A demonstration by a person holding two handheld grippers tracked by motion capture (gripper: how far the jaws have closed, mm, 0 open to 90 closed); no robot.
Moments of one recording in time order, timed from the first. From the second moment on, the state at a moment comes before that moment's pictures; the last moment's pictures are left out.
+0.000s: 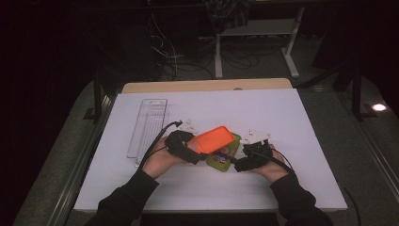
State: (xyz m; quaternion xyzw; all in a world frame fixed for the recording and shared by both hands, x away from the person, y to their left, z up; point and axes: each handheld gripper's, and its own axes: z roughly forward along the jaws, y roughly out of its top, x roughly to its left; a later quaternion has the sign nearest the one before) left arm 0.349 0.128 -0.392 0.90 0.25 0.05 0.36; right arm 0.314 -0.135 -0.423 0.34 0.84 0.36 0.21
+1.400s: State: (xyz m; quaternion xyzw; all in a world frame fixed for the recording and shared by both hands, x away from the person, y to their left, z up) left arm 0.348 0.126 -0.394 0.90 0.24 0.06 0.36; right arm 0.294 -0.112 -0.422 0.15 0.86 0.26 0.42
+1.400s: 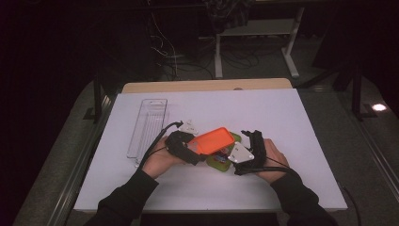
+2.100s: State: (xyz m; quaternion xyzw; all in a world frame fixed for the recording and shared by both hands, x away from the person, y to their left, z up) left arm 0.346 0.125 -0.393 0.90 0.24 0.05 0.36; right arm 0.284 -0.096 -0.427 0.02 0.84 0.16 0.51
